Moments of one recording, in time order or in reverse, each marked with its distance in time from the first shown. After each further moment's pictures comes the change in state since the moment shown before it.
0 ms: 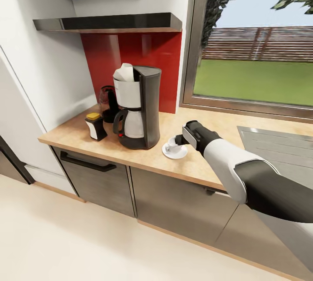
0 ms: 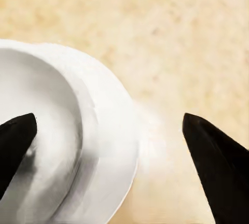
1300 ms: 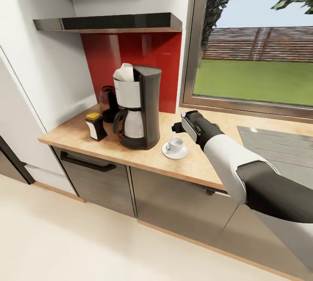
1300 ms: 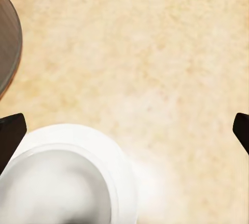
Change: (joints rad) left arm 0.000 -0.001 -0.004 -0.008 -0.004 0.000 0.000; right arm 0.000 0.000 0.008 -0.166 0.008 0.001 -0.001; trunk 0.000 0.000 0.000
